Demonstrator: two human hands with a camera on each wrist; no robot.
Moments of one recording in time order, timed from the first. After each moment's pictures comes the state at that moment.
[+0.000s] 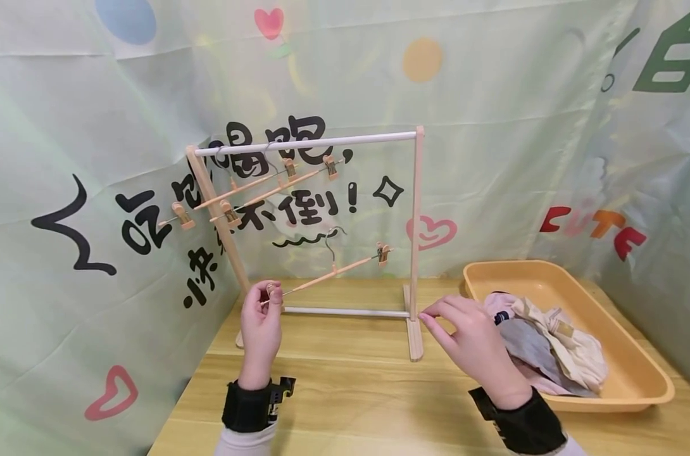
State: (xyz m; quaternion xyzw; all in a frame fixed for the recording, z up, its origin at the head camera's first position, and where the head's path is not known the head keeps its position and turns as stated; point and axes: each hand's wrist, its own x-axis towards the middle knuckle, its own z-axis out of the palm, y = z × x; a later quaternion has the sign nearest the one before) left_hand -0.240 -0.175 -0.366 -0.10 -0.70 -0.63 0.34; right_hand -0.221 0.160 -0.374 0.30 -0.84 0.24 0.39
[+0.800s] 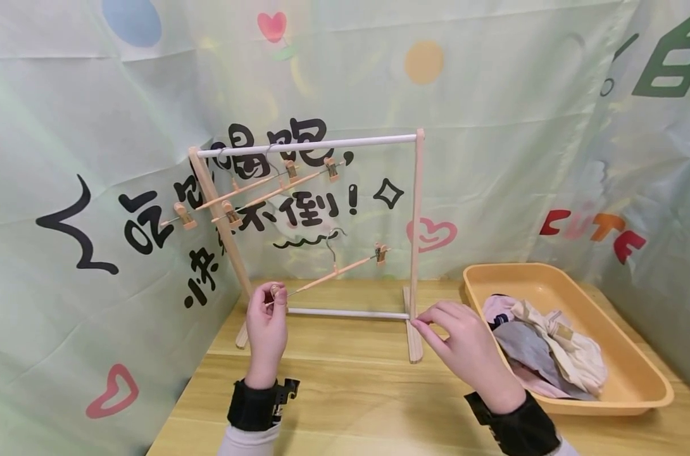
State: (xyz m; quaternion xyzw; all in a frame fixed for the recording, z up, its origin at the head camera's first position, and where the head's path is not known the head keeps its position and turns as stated) left_hand -0.246 -0.167 -0.375 -0.09 -0.69 -0.63 0.35; right_hand -0.222 0.152 -0.376 0.32 -0.81 0.24 0.42
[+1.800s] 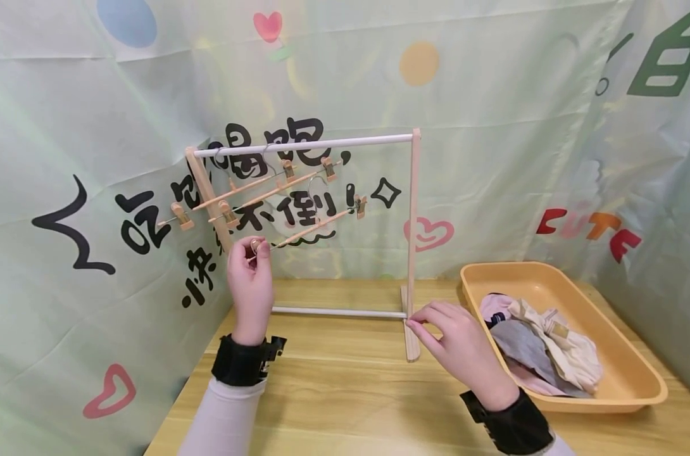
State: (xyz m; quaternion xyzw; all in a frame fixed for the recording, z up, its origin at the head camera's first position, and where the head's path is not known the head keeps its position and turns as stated) left_hand -0.238 -0.154 -0.276 -0.09 -0.70 -0.55 0.44; right_hand -0.223 0.152 -0.381 0.31 -0.84 0.25 0.37
